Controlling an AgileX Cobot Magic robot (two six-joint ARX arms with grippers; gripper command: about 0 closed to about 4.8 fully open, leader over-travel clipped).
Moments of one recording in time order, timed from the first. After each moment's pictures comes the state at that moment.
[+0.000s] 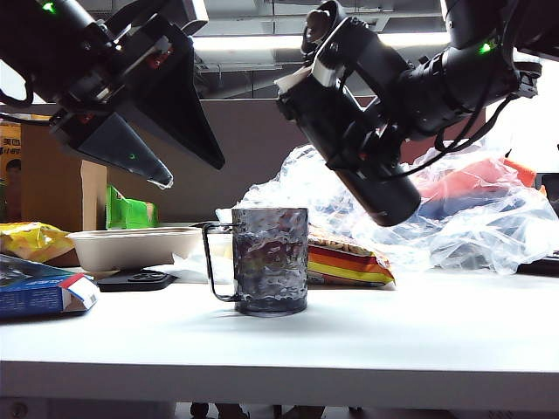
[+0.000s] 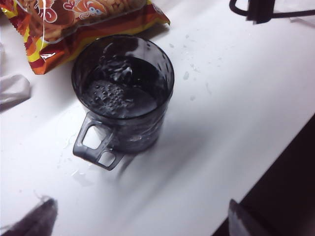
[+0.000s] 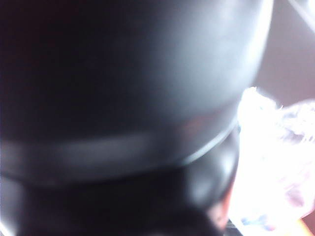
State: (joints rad) left arm -0.59 1.17 0.74 -0.24 0.22 0.10; right arm 0.47 1.57 0.78 0.63 -0.13 -0.80
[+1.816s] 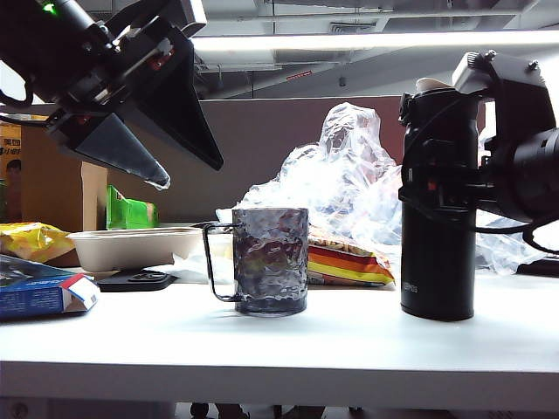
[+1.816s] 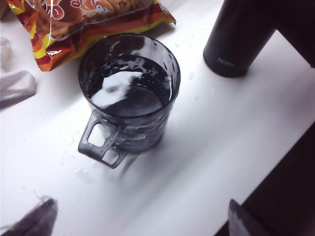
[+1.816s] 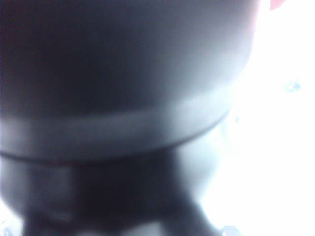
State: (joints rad) left arm -0.59 1.17 0.74 -0.24 0.20 0.08; right arm 0.47 1.58 0.24 1.27 0.09 0.07
